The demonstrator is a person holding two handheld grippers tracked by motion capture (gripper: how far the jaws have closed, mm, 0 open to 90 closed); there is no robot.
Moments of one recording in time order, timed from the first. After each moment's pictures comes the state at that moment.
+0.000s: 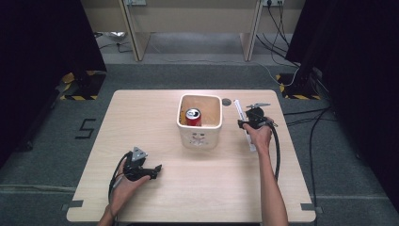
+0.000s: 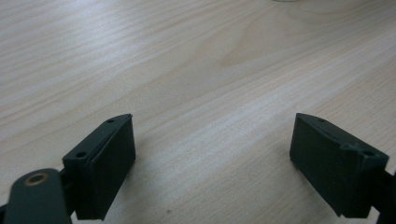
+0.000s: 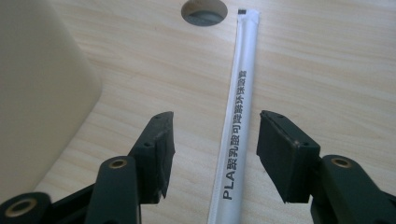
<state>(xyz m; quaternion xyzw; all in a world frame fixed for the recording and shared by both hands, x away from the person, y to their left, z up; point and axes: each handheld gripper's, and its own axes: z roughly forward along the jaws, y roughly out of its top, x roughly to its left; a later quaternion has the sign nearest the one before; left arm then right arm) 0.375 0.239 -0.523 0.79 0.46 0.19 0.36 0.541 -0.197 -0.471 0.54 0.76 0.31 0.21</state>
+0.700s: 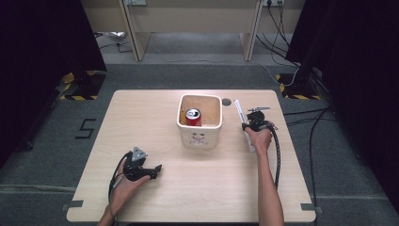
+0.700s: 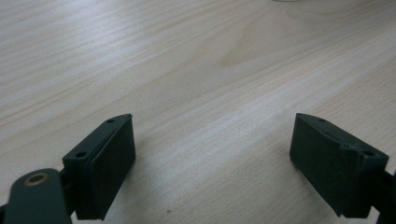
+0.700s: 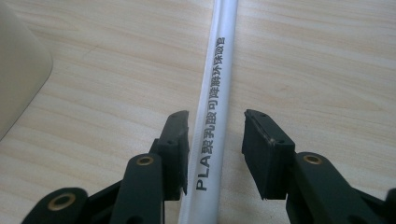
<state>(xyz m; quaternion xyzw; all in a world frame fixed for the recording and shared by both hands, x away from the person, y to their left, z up) 0.375 0.239 -0.523 0.79 0.46 0.19 0.36 0.547 -0.206 -0.494 0.56 0.75 0.28 0.21</state>
